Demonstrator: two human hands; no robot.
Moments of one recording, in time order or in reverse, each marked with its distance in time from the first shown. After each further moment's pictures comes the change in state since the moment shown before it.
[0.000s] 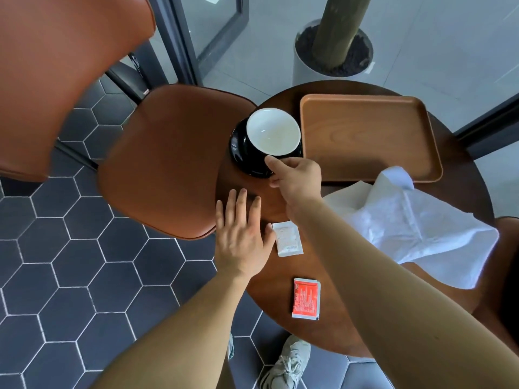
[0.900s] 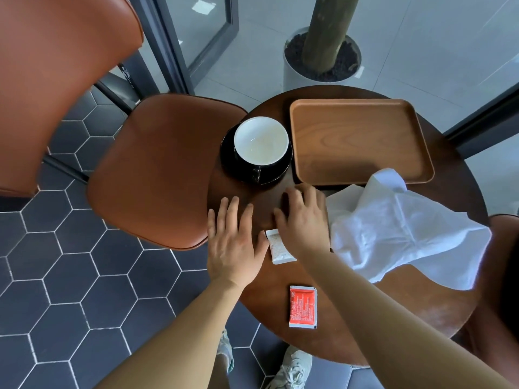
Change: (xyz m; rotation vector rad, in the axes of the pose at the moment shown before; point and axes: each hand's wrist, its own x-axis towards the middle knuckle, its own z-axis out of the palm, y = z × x) left_hand 0.000 -0.002 -0.001 -0.042 -0.042 -0.011; right_hand -0.019 0.076 -0.035 -0.919 0.110 -0.507
